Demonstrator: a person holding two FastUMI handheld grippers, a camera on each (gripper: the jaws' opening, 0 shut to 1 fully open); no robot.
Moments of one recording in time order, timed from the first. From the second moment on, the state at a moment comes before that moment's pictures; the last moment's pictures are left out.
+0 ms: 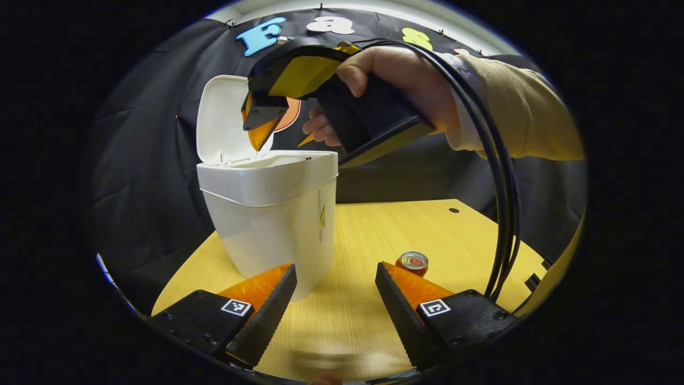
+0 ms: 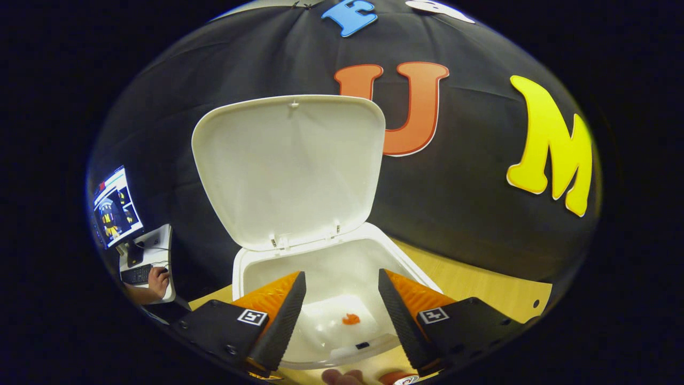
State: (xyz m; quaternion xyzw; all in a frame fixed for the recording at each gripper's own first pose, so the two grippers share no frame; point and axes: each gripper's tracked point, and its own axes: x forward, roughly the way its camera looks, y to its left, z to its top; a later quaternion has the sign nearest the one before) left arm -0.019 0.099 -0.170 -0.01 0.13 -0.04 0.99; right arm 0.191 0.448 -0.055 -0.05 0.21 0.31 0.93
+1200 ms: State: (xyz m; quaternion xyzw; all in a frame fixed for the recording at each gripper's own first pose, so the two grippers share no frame) left arm 0.027 -0.022 -0.268 0.02 0.19 -0.14 0.97; right arm 0.146 0.169 -0.030 -0.02 0.18 0.15 0.97
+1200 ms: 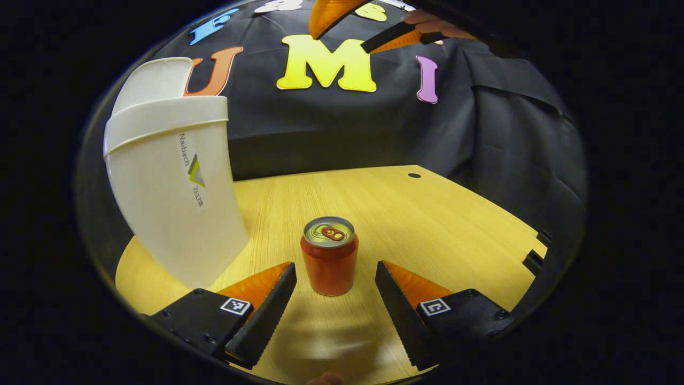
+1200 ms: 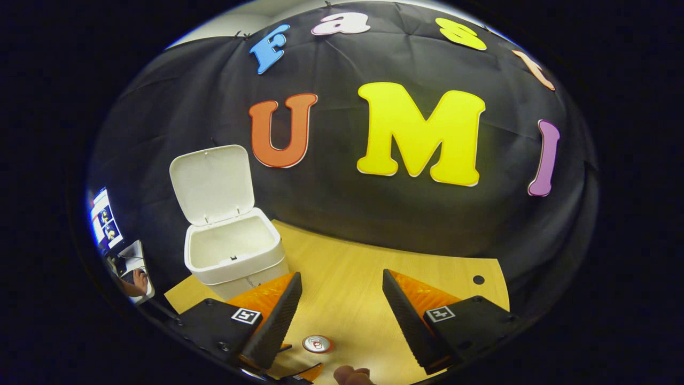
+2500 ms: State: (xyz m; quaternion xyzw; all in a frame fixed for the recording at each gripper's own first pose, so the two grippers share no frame) left arm 0.071 -0.024 -0.300 0.00 0.21 -0.13 0.97; right arm 0.132 0.093 -0.069 -0.02 0.24 0.07 0.97
